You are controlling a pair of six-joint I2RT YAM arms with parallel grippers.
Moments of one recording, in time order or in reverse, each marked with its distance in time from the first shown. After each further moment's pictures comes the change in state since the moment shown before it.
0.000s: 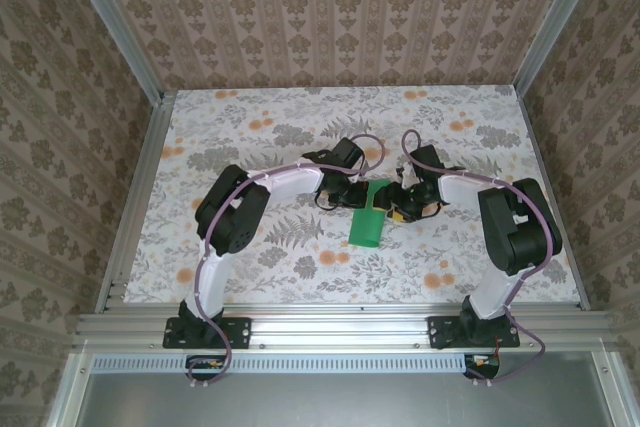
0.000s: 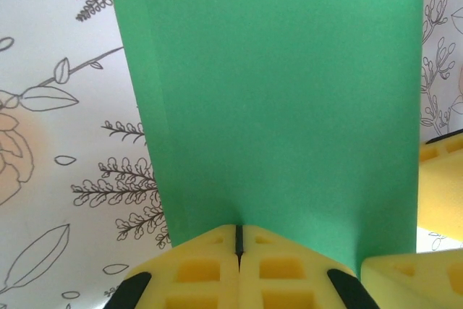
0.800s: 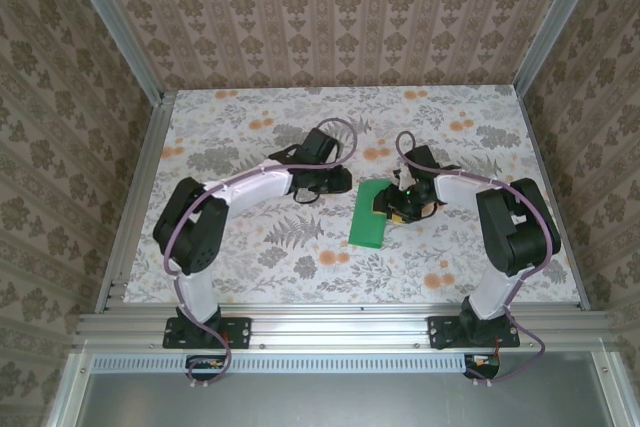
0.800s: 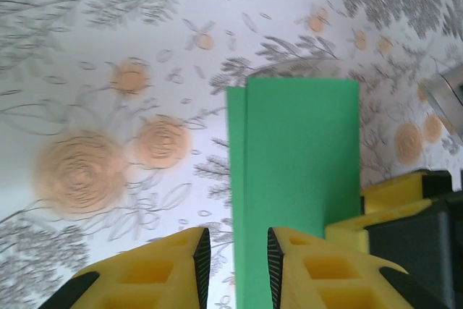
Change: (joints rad) left arm 0.074 -0.292 -0.229 0.138 -0.132 -0.091; right arm 0.032 0.000 0.026 -0.064 0.084 -0.026
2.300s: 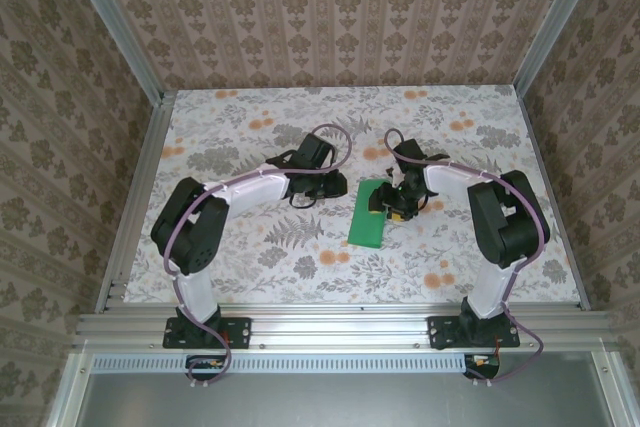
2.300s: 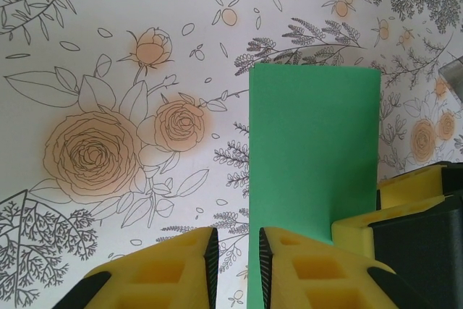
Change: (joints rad) left arm 0.011 0.004 -0.056 0.047 0.036 -0.030; right arm 0.049 0.075 0.136 -0.167 0.089 -0.026
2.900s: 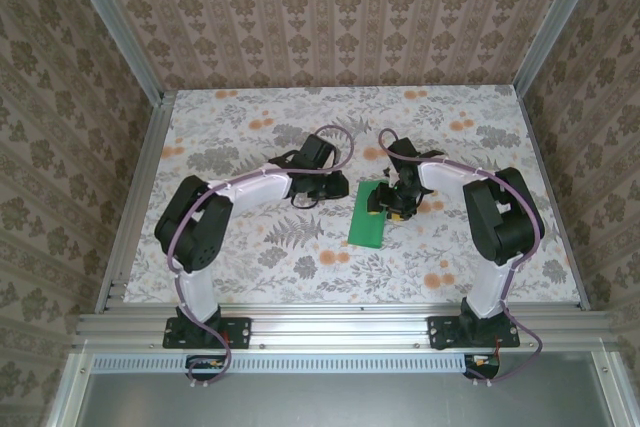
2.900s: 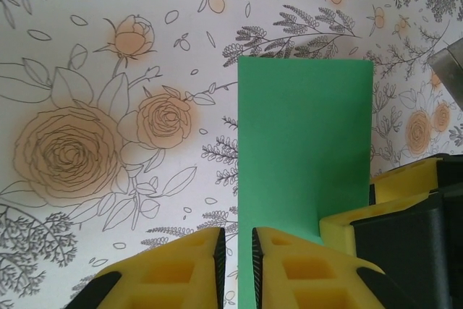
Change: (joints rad) left arm -0.006 0.028 0.014 0.002 0.039 0.000; right arm 0.022 0.031 0.053 -0.067 0.063 -0.004
